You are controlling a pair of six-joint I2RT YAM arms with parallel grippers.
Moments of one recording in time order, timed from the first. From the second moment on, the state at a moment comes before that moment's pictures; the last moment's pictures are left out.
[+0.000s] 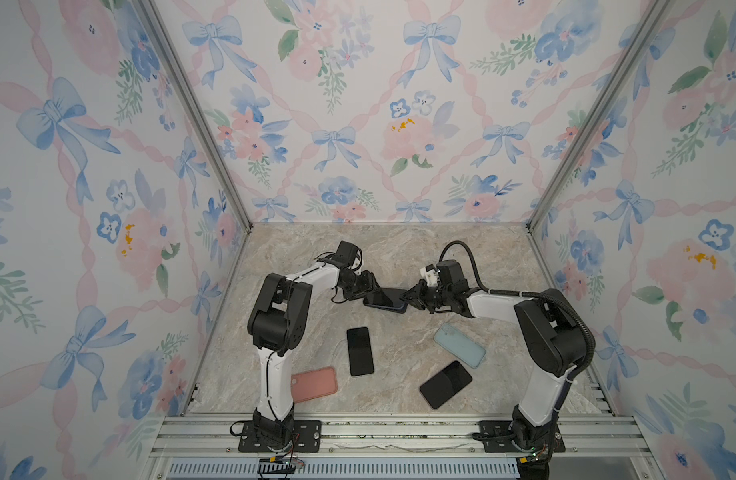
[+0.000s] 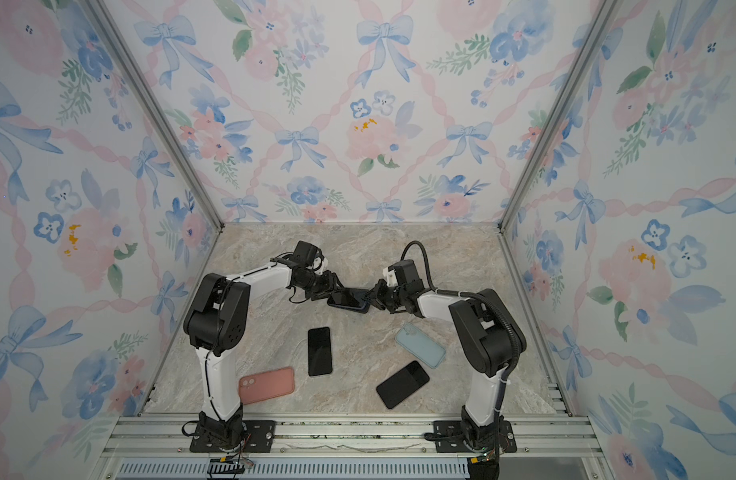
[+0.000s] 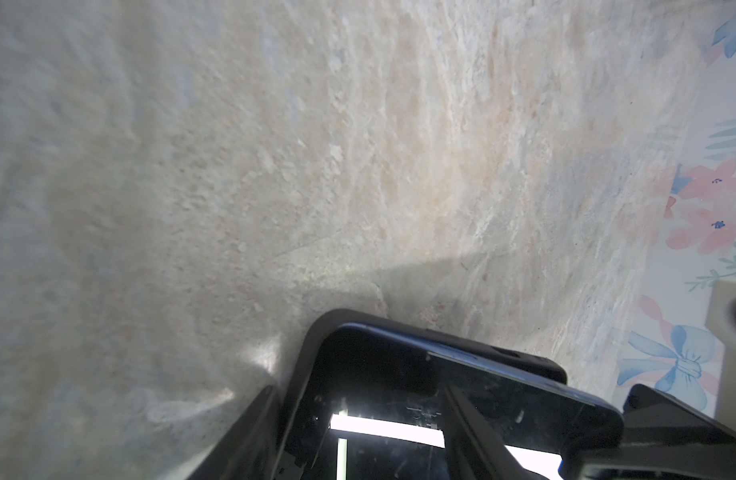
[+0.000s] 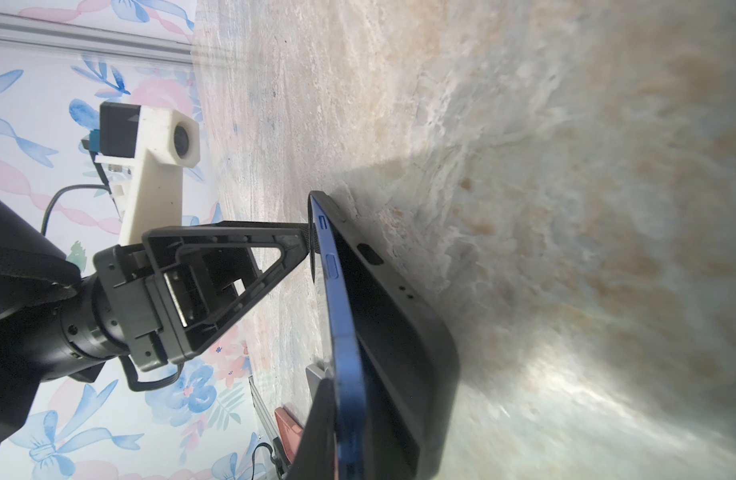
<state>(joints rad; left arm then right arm) -0.36 2.04 1.37 -0.43 0.44 -0.55 0.46 1.86 0.99 0.14 -0.59 0.99</state>
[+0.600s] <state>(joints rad) -0.38 2.01 1.32 -0.38 0.41 -0.55 0.49 1.89 1.05 -0.08 -0.48 0.92</state>
